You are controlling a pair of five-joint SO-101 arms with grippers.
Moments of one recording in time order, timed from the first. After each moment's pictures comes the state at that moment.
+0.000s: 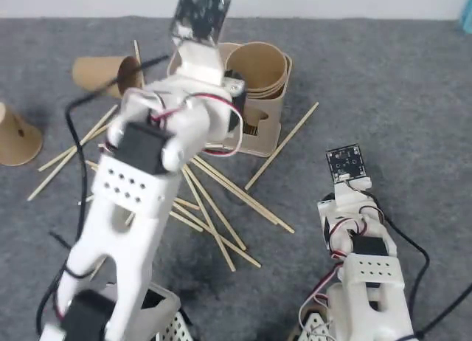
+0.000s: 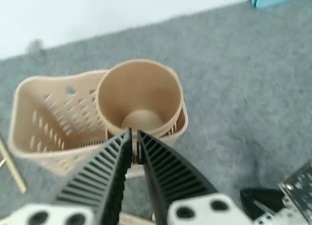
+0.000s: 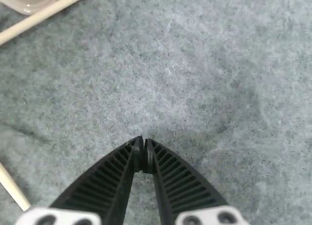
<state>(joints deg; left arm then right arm) 19.4 -22.9 6.4 64.2 9.7 -1.2 -55.3 86.1 28.2 15.9</state>
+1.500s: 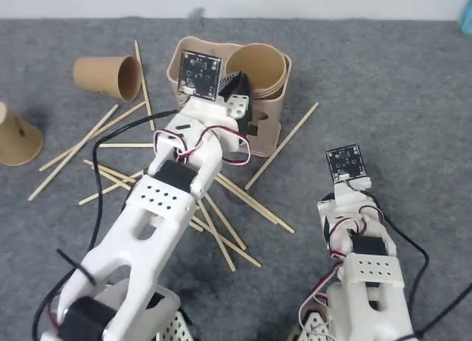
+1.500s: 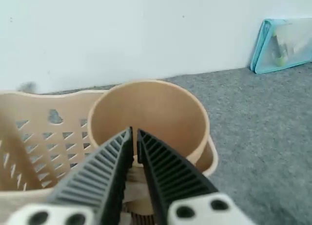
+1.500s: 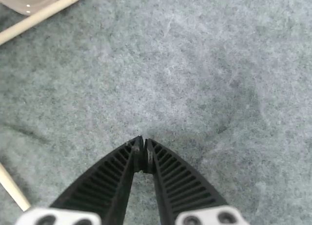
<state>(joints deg) 17.7 -24.6 45.5 10.0 13.3 -1.2 -55.3 86.1 28.2 15.9</state>
